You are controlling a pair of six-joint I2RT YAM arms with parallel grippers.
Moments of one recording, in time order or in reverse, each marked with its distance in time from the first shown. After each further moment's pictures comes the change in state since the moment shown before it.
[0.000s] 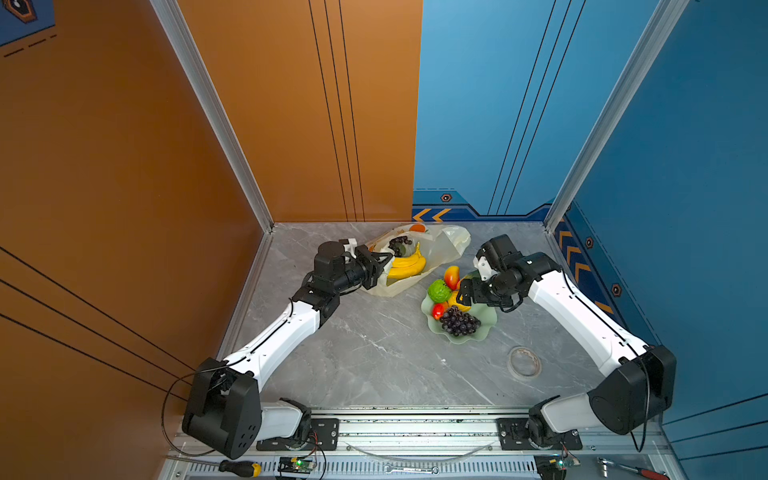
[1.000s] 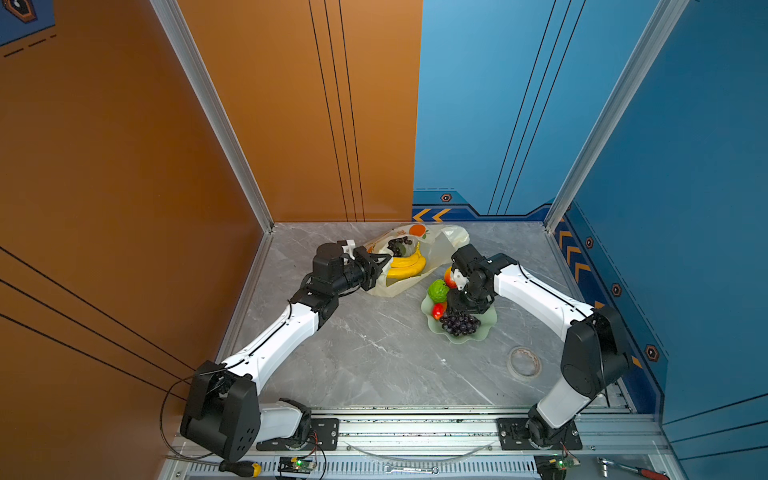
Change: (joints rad) left arm 0.010 -0.011 -0.012 -0.007 -0.006 0.007; right arm 0.093 0.232 0.000 0.059 0.021 -0.025
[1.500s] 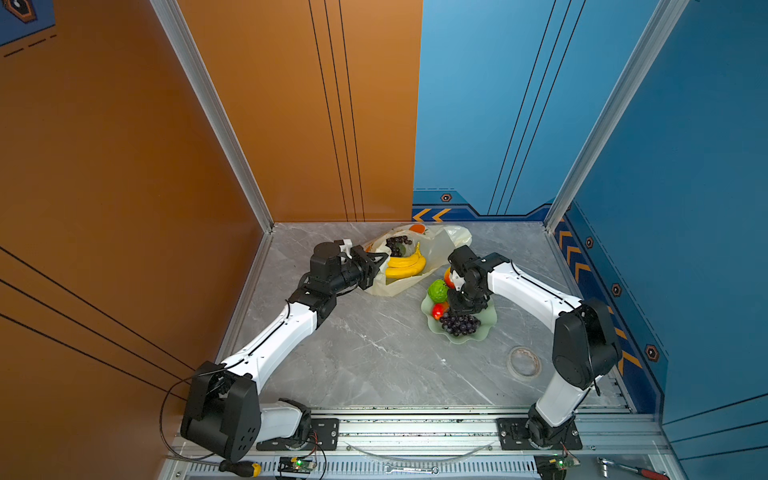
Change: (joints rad) left arm 0.026 0.000 0.000 0.000 0.005 0.000; right arm -0.003 0.061 0.019 0.004 0.027 0.007
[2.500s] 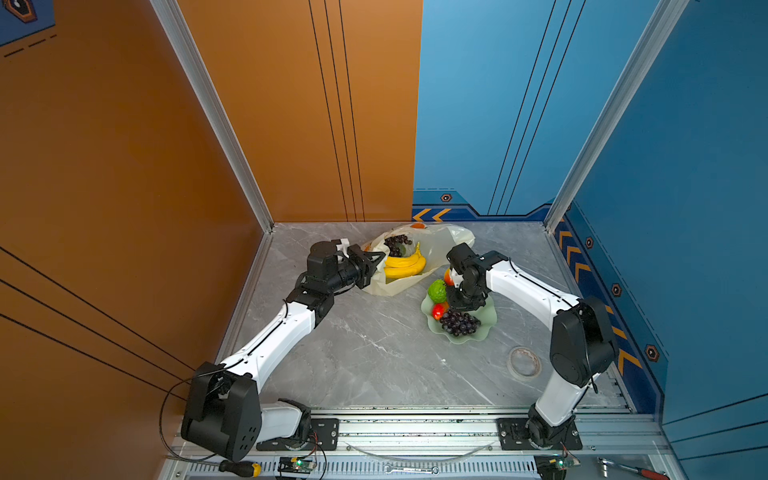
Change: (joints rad) left arm 0.024 0.000 0.000 0.000 0.023 0.000; right arm 0.001 0.019 0.024 0.010 0.013 0.029
